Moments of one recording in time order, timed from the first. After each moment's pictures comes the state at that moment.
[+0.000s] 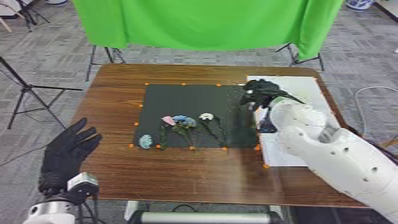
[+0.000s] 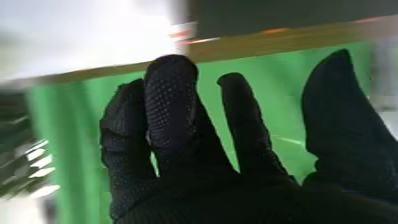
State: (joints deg) left arm 137.0 -67.0 -99.2 -128.6 45.8 18.6 15.1; right arm -57.6 -44.4 40.0 -99.3 -111.6 -8.5 37.5
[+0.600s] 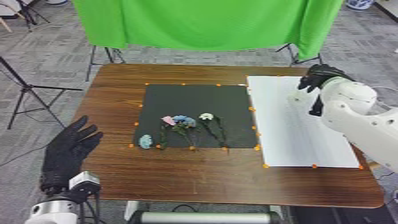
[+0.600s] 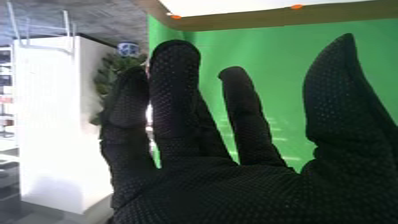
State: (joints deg) left arm 136.4 -66.0 -98.0 -128.6 45.1 19.3 17.0; right arm -48.5 -35.6 37.9 -86.9 -106.8 -7.9 41.8
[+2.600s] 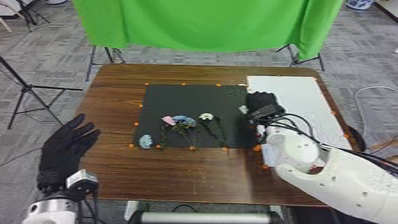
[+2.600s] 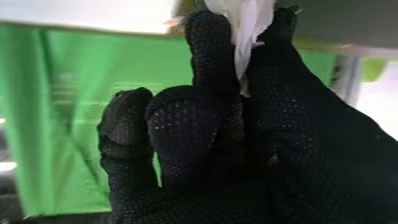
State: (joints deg) left arm 135.7 -66.1 -98.6 -128.4 45.0 19.1 17.6; right arm -54.5 -40.3 20.6 -99.1 -128.2 11.5 36.4
